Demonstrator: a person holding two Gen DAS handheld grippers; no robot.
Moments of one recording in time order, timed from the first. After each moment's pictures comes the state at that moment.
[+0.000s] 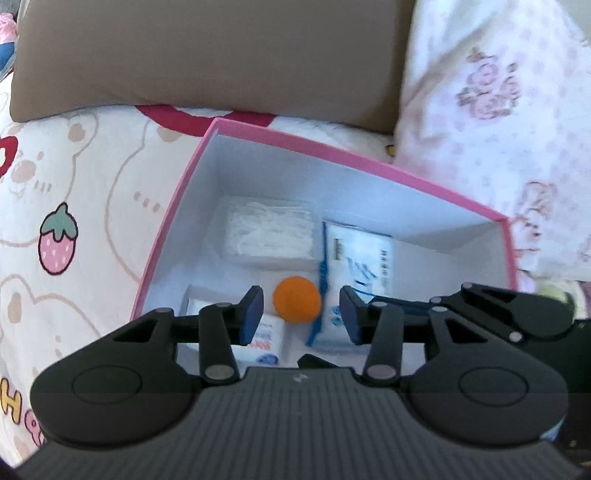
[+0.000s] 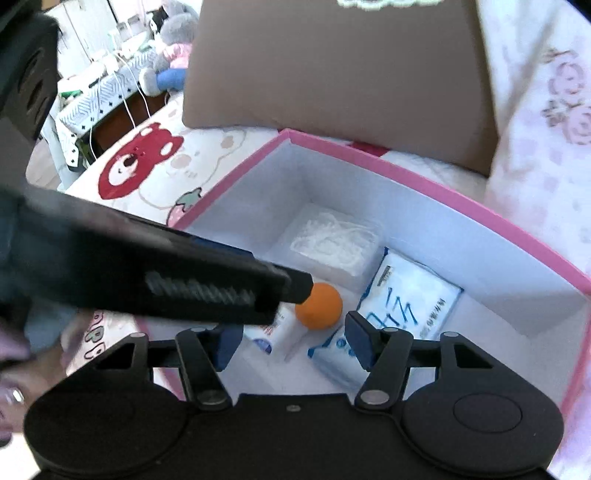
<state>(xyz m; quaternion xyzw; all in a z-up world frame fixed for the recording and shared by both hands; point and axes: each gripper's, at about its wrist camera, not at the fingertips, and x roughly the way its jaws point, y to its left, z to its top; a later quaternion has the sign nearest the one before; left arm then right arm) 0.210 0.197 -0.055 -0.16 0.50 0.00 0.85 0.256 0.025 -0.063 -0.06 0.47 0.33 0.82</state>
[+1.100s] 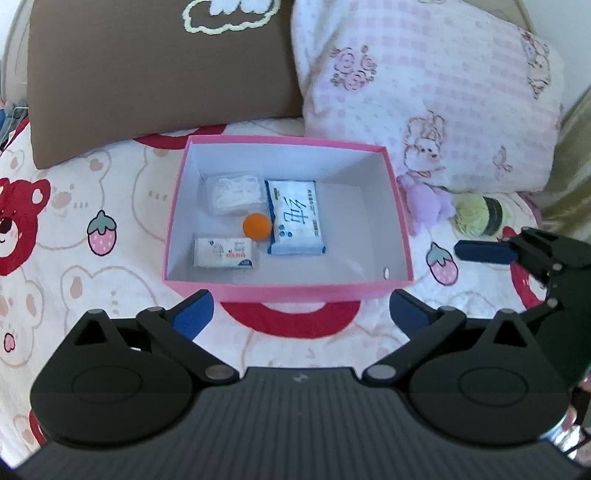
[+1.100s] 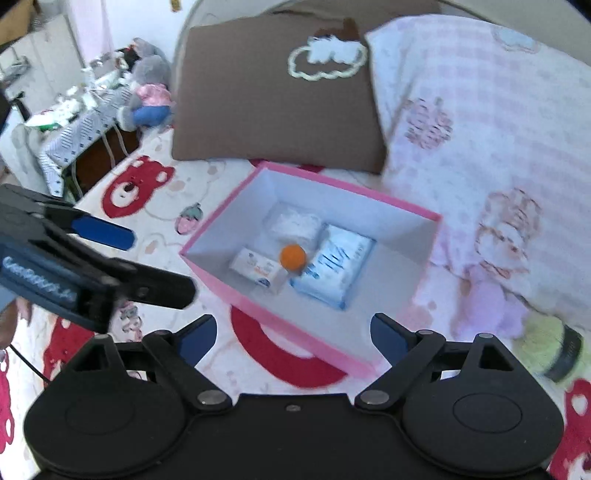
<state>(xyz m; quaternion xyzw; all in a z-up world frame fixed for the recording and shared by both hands) 0.082 0.153 0.069 -0.06 0.51 -0.07 0.85 0.122 -0.045 0.048 -0.04 0.46 0.22 0.86</state>
